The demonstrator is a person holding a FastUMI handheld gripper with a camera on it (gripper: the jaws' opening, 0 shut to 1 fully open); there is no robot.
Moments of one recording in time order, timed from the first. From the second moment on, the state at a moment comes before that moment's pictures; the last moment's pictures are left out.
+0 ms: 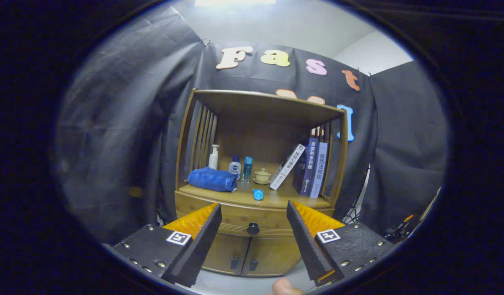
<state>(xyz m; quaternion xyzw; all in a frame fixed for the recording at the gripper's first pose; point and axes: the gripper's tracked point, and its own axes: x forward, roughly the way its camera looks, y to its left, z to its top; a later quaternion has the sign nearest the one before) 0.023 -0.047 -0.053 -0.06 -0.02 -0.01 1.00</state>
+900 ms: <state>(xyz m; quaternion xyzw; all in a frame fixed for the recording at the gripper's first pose) -0.024 -0.077 -0.032 0.04 0.02 -0.03 1.00</state>
